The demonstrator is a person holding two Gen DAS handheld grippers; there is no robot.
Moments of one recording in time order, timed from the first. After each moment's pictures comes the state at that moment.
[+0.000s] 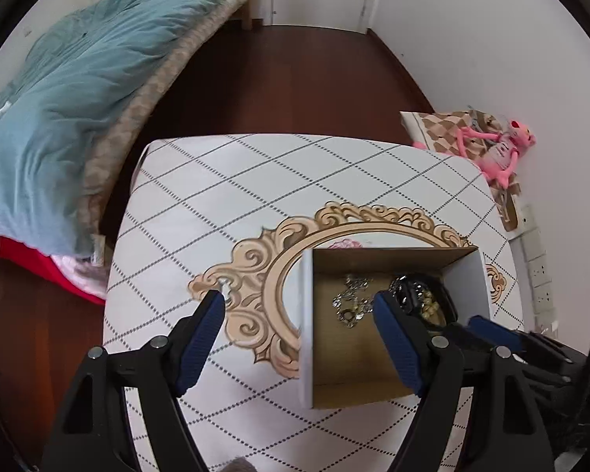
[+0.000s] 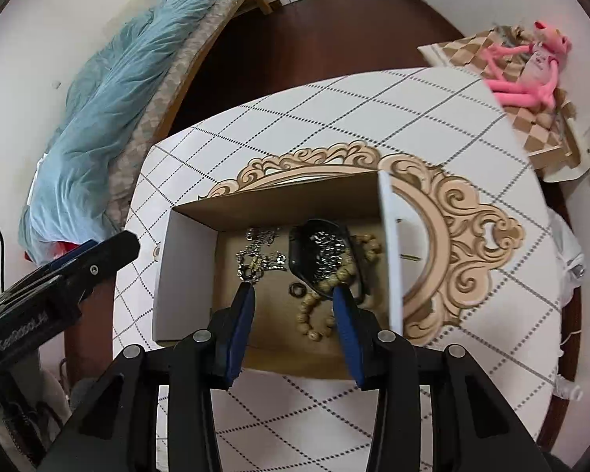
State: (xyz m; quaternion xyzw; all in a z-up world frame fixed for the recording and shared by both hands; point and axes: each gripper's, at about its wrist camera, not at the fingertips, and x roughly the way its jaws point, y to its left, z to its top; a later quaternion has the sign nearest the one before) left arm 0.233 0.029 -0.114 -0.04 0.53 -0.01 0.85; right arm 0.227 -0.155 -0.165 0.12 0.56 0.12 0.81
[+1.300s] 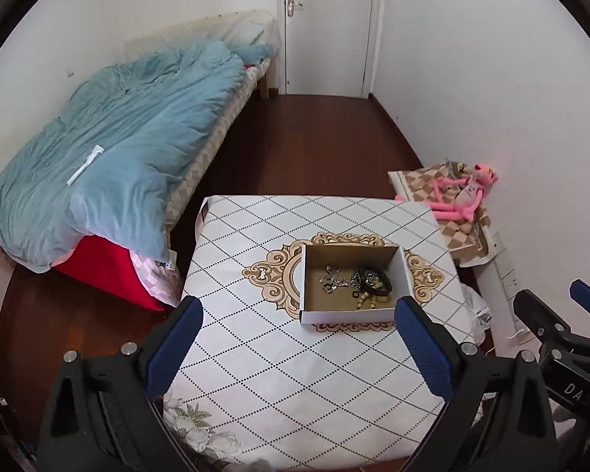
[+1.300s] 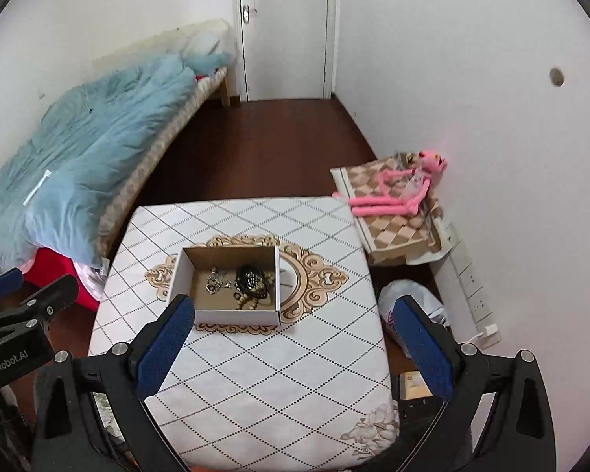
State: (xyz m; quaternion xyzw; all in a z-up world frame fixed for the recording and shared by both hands) left arm 0.064 0.011 0.047 -0.02 0.42 0.02 0.91; right arm 0.043 -0.184 0.055 -0.01 0.40 -0.01 0.92
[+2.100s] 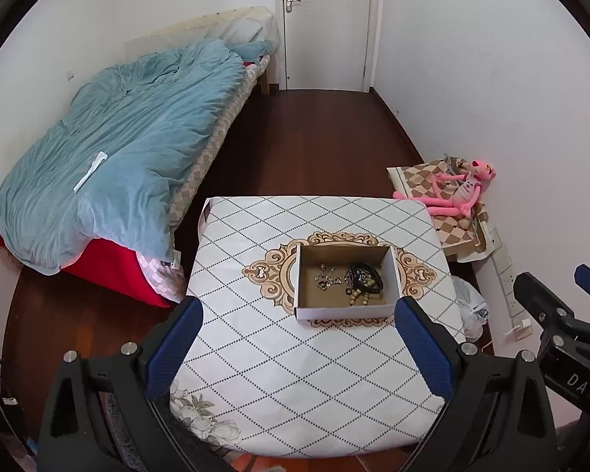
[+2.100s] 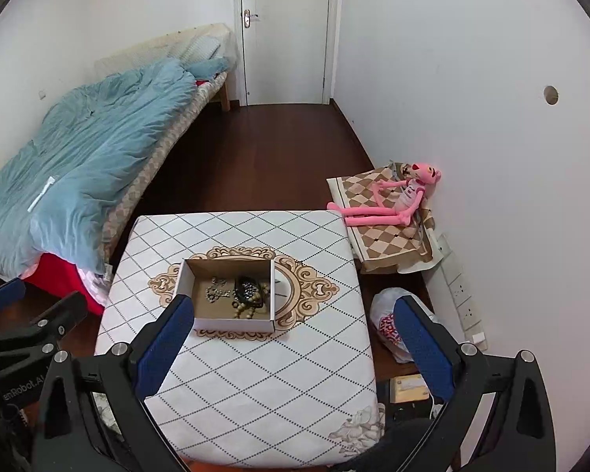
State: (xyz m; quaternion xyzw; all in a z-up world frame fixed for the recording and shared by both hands) left arm 0.072 -0.007 0.067 -0.01 0.44 0.03 0.90; right arm 0.050 -0.190 0.090 -0.01 0.40 -0.01 0.91
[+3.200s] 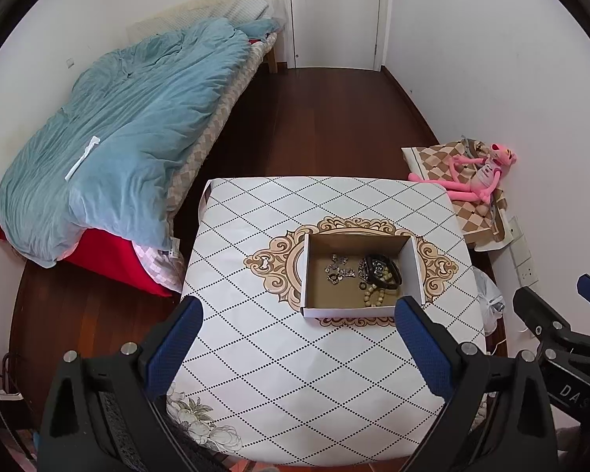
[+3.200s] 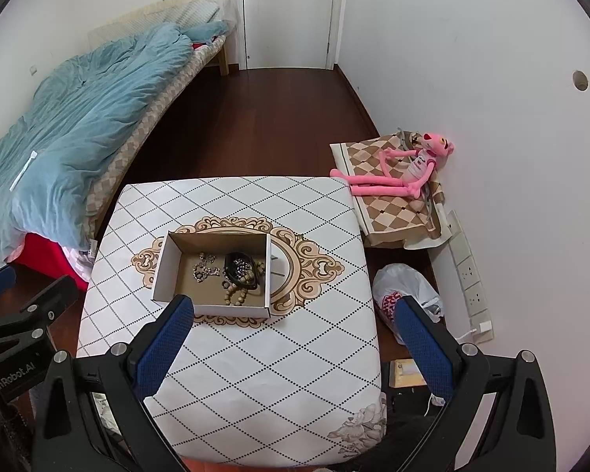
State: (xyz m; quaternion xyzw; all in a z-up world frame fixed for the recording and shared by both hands) left arm 0.106 -0.005 0.034 -0.01 0.48 0.05 0.88; right arm 0.099 -0.185 0.035 -0.02 0.47 -0.01 0.88
